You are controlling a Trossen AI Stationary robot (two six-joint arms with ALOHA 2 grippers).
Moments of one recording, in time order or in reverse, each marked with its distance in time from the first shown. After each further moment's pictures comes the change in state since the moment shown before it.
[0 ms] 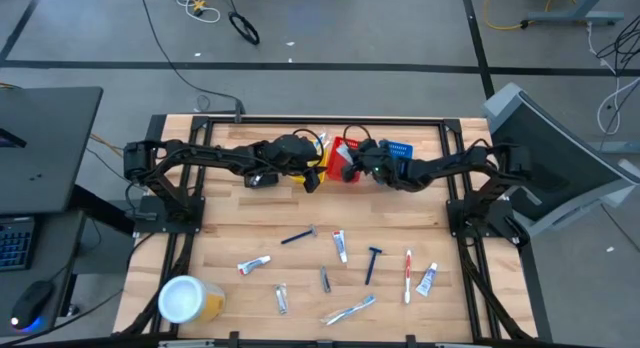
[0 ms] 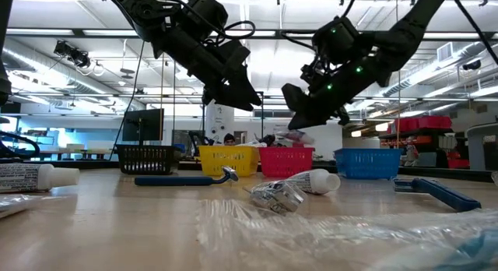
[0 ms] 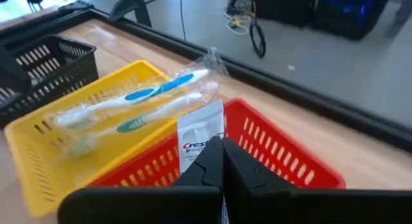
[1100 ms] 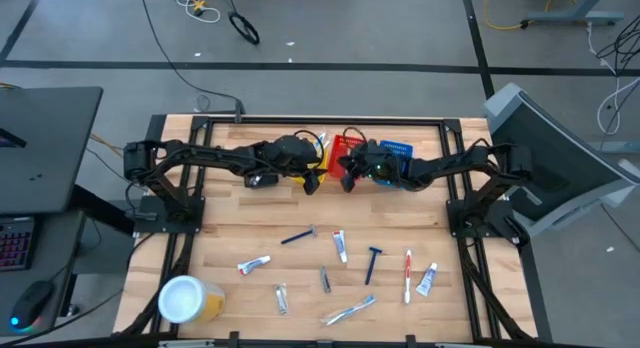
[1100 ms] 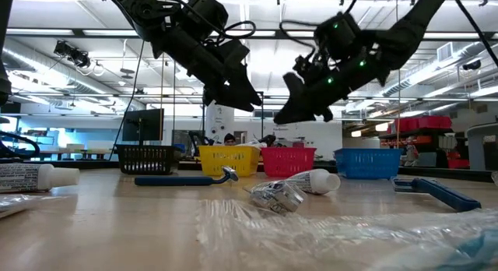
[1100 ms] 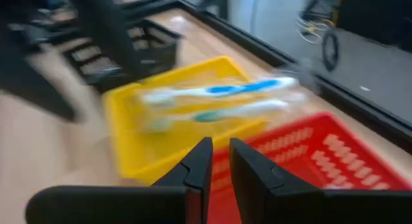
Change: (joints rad) left arm -0.013 0.000 0.000 -0.013 0.036 -0.005; right arm 0.011 -0.017 0.000 0.049 -0.282 -0.150
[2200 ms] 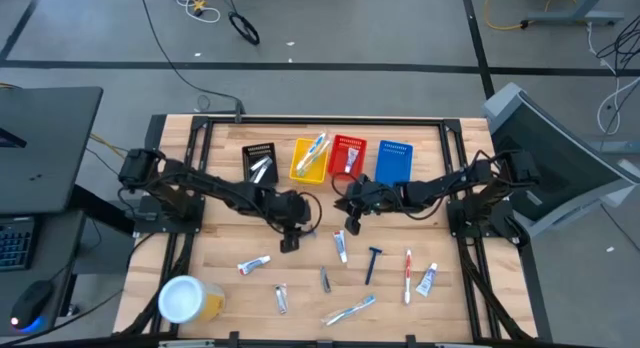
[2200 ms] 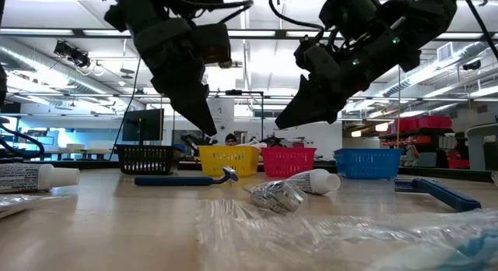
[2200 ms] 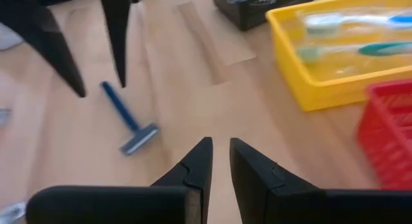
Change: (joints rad) left arm -0.384 0.000 0.000 -0.384 0.039 -0.059; right arm 0.296 -0.016 0.000 -0.157 -0.061 0.088
